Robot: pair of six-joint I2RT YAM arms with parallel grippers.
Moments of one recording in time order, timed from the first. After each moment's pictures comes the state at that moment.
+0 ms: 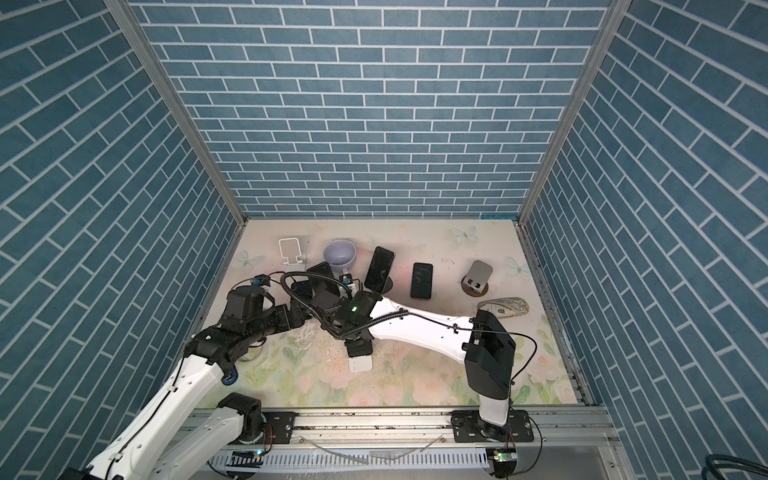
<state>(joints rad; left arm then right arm) -0.27 0.81 0.64 -0.59 0.07 -0.47 1.25 1.82 1.58 -0.95 0.42 0.82</state>
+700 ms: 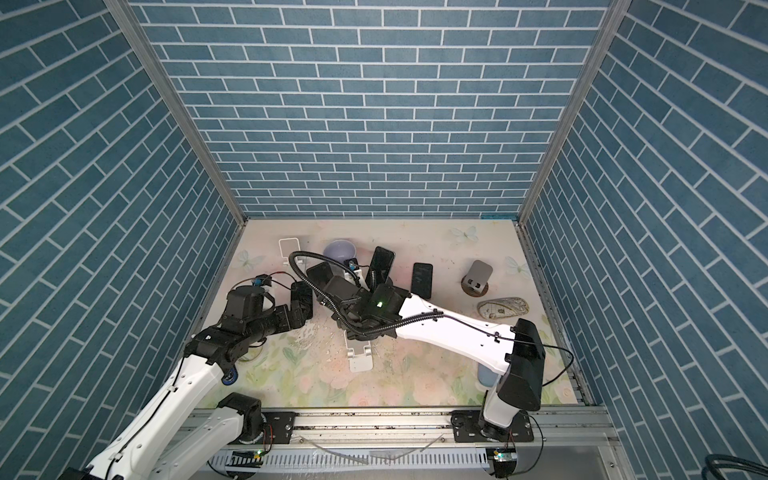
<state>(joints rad) -0.28 0.81 0.64 -0.58 0.10 -0.46 1.22 1.63 1.56 -0.92 0.46 0.72</state>
